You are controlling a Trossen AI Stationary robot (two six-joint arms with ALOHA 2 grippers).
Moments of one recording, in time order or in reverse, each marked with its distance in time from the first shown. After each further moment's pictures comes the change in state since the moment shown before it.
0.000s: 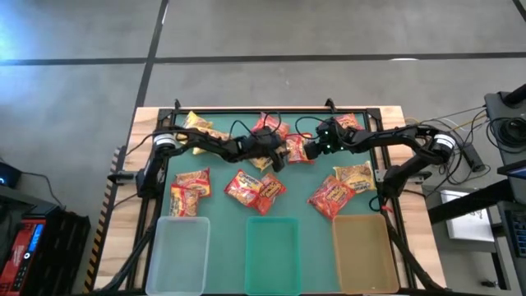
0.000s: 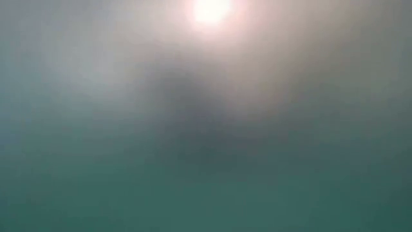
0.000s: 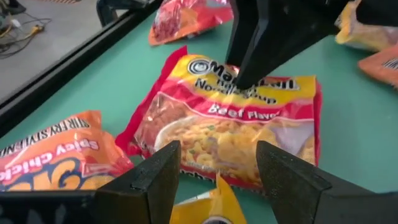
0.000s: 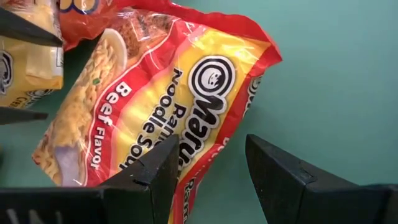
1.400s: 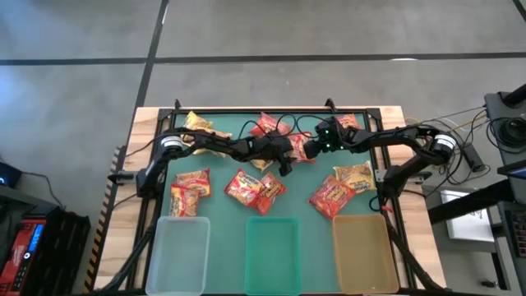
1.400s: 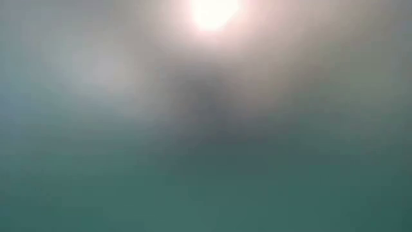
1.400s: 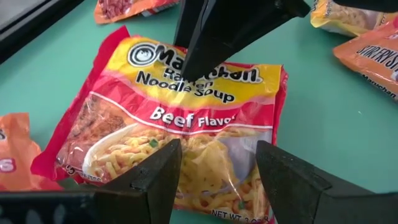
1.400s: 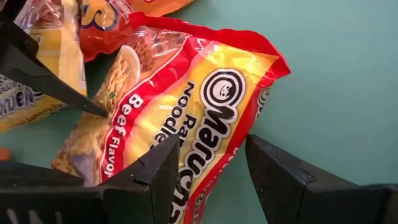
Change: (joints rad) left arm -0.033 0.088 0.182 -0.263 0.069 -0.050; right arm 0.000 -0.004 0.002 0.040 0.003 -0.045
